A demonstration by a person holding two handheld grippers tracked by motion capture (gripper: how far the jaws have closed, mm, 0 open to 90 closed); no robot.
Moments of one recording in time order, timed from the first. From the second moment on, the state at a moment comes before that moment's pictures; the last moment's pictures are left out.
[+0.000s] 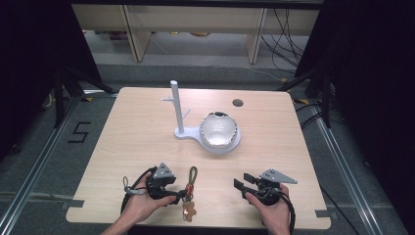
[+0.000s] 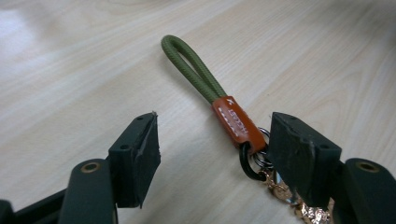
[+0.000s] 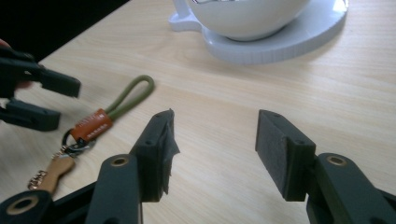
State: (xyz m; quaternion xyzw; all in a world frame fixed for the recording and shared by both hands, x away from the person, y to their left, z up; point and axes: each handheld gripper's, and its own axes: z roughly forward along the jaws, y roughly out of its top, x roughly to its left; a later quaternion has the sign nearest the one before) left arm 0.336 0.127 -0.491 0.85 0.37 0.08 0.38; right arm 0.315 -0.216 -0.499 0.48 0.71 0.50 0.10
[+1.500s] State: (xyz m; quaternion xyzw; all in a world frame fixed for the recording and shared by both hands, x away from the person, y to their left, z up) left arm 0.366 0.059 -0.481 0.89 0.43 0.00 0.16; right arm 0.316 -0.212 -0.499 0.49 0.75 0.44 0.07
